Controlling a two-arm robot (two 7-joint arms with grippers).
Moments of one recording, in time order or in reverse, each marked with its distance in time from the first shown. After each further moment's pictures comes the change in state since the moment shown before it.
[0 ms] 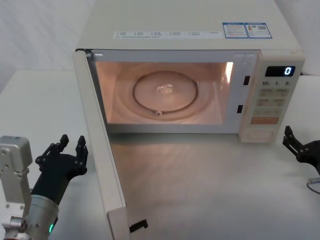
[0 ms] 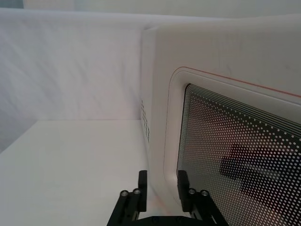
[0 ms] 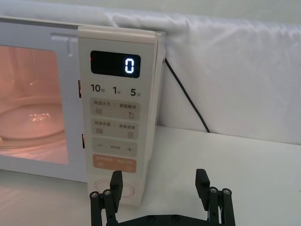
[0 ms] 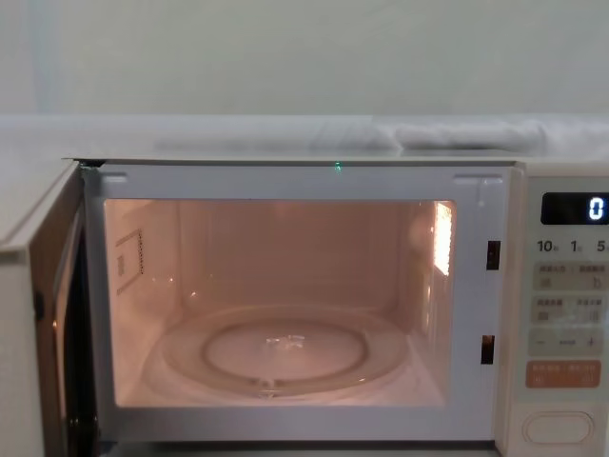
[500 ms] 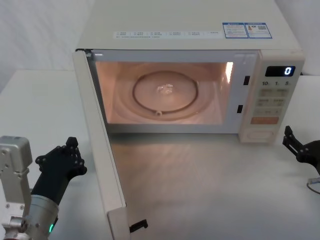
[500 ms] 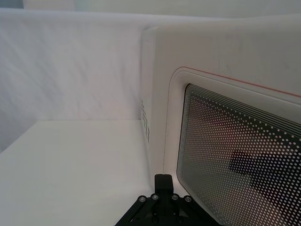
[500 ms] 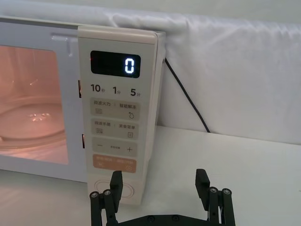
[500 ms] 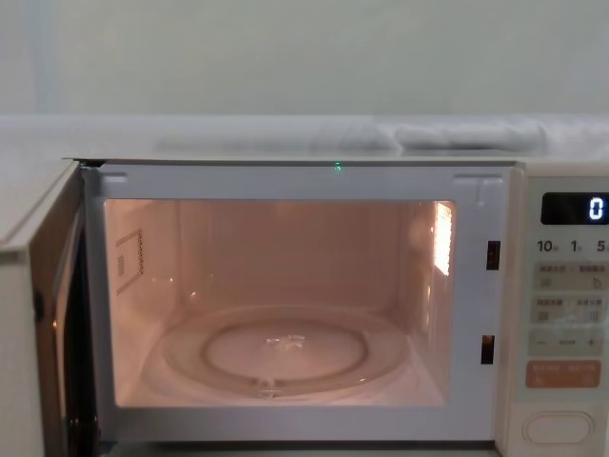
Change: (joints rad) left arm 0.000 0.000 0.000 0.000 0.000 0.000 0.000; right arm 0.000 0.000 0.000 0.000 0.000 0.000 0.000
